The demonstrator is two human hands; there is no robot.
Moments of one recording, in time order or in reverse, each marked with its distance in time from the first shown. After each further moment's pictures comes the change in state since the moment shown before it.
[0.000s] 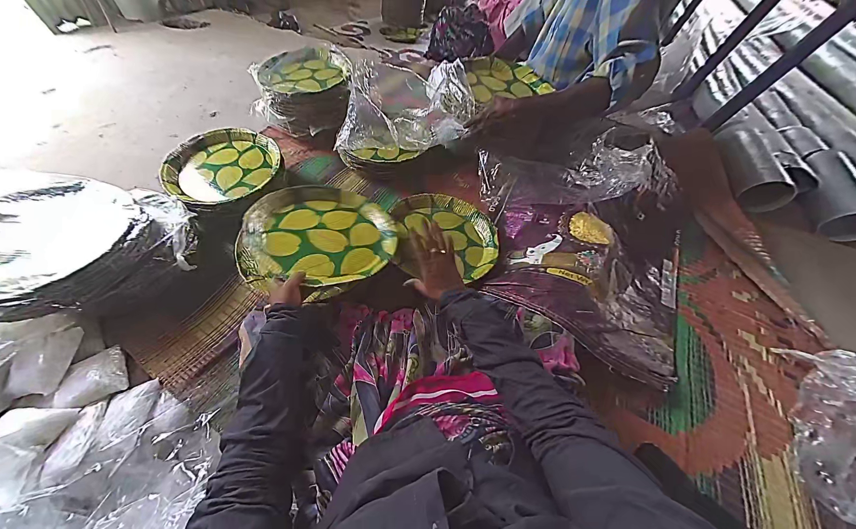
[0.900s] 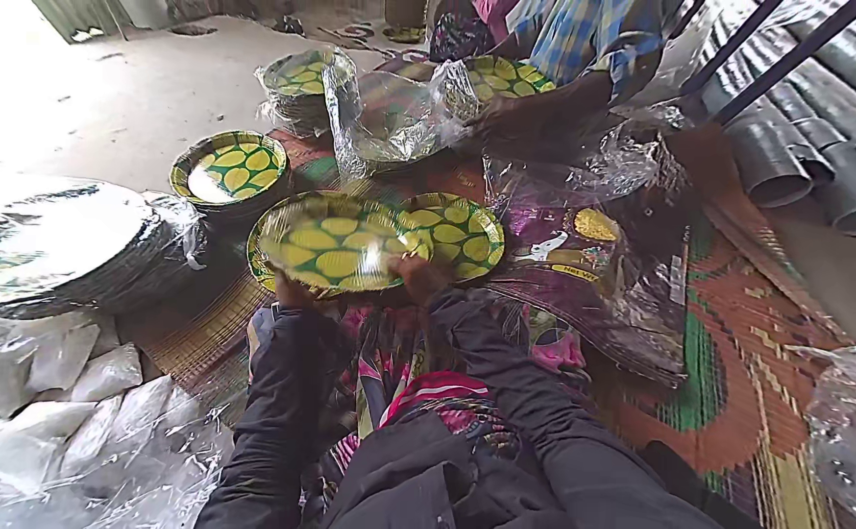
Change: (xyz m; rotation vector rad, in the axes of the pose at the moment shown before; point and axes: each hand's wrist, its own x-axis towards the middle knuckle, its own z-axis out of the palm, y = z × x) left_hand -0.021 0.006 0.009 -0.386 0.032 0.005; right_hand -0.005 -0.059 -0.021 0.194 -0.120 -0.122
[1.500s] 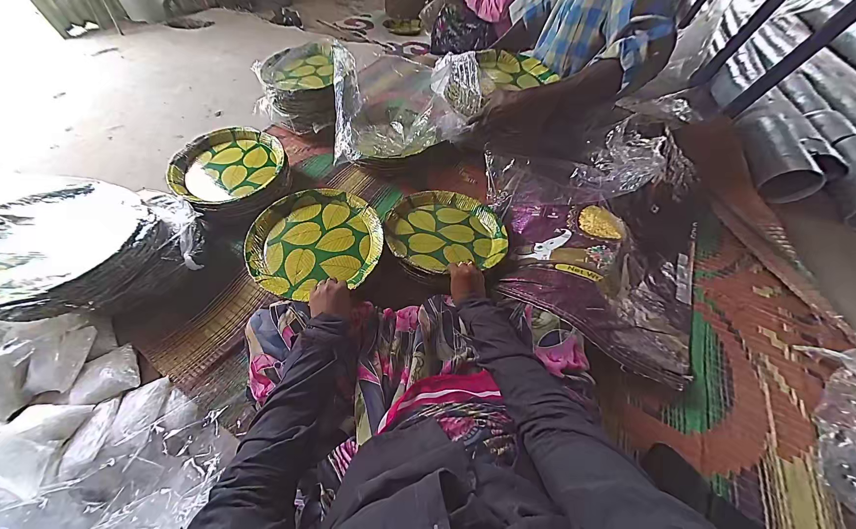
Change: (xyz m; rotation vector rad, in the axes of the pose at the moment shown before) left_hand -0.034 -0.015 0.027 1.848 -0.479 0.430; right_hand -0.035 0.111 0.036 -0.305 0.055 0.528
